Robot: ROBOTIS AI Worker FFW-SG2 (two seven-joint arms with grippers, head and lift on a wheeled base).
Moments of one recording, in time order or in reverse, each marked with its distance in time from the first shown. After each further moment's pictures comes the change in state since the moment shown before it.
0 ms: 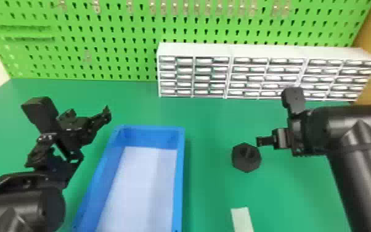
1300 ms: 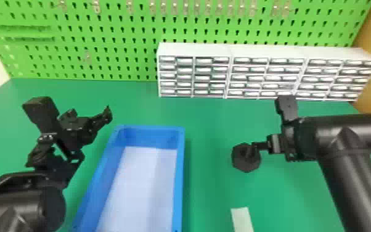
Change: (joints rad) left arm -0.002 0.000 -0.002 0.000 0.004 0.005 -0.006; right arm -0.007 0.003 0.020 0.120 -0.005 -0.115 0.000
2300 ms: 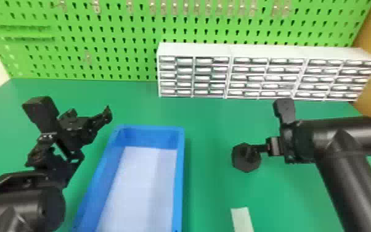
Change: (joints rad) left arm -0.002 0.000 0.001 0.000 0.000 0.004 -0.004; right arm -0.004 -0.010 0.022 0.046 0.003 -0.040 0.001
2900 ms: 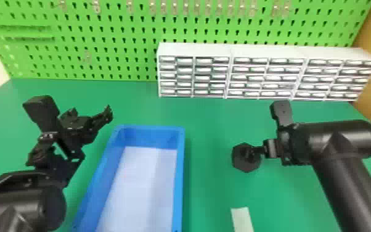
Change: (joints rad) left arm -0.003 0.000 -0.003 0.000 0.000 0.002 -0.001; right arm -0.001 0.003 0.011 0.039 -0.011 -0.037 0.001
